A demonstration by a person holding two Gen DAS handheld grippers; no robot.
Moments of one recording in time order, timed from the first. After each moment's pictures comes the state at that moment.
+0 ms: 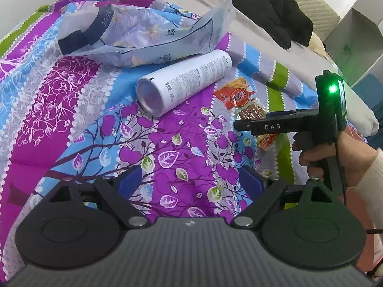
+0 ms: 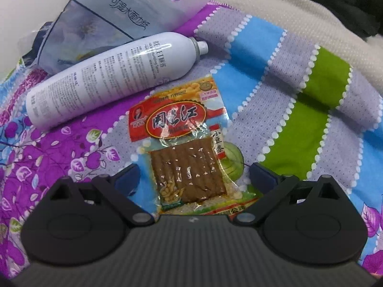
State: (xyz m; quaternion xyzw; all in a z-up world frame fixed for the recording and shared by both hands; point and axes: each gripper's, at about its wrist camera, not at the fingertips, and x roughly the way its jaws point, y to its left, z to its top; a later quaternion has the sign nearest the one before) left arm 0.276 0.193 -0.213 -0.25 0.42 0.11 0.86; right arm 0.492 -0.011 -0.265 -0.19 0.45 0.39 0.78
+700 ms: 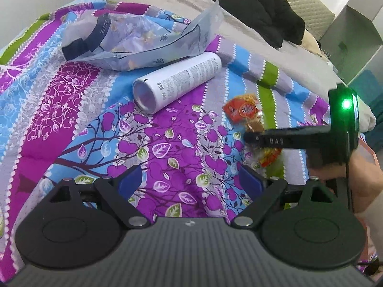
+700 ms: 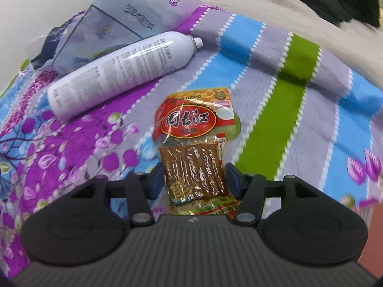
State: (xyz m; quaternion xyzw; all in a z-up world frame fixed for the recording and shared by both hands) left arm 0.254 0.174 -0.190 -0.23 0.42 0.11 0.87; right arm 0.446 -0.039 -0.239 -0.16 0.46 0.34 0.80
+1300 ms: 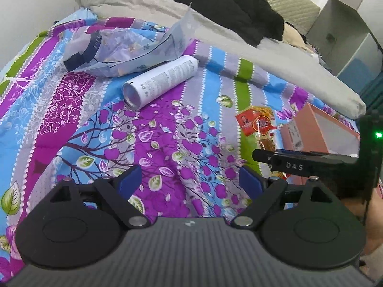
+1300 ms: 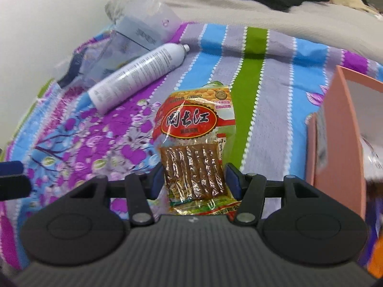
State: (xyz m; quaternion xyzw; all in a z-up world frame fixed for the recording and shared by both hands) left arm 0.208 0.125 -0.144 -0.20 0.41 0.09 0.88; right arm 0.352 -0.108 -0.192 -0.06 0.45 0.30 0.84
